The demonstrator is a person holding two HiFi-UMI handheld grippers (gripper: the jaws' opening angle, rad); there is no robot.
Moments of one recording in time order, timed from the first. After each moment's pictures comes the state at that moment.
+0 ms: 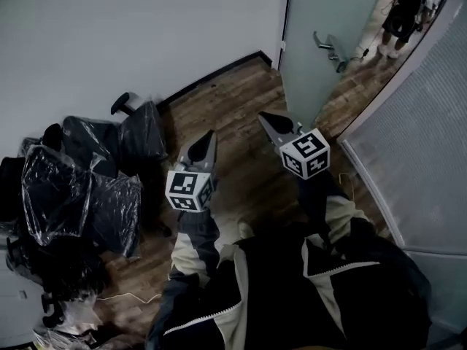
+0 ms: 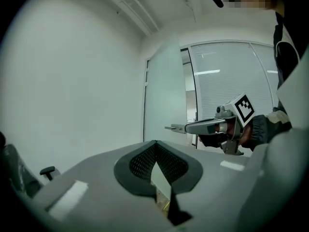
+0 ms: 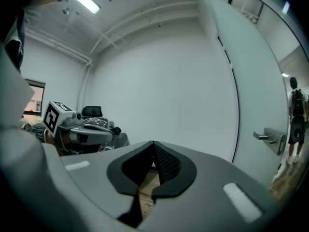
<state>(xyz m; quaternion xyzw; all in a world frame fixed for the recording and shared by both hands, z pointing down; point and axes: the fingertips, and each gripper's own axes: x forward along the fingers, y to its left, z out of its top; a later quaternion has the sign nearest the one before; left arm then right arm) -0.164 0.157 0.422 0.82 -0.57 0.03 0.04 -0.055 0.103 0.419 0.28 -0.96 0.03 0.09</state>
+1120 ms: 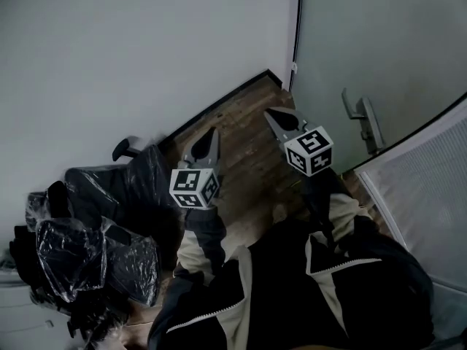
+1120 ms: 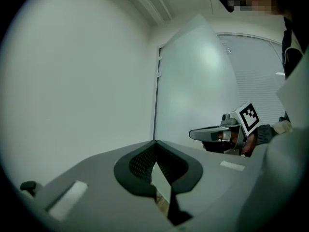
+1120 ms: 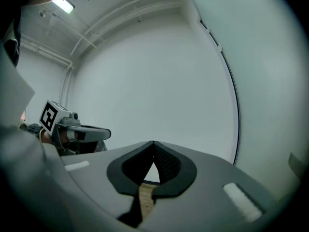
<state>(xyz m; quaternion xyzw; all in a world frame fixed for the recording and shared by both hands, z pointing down) -0.220 -0.186 0.412 0.82 -0.57 0.03 0.06 -0.097 -0.239 0.420 0.32 -0.94 0.06 0.06</state>
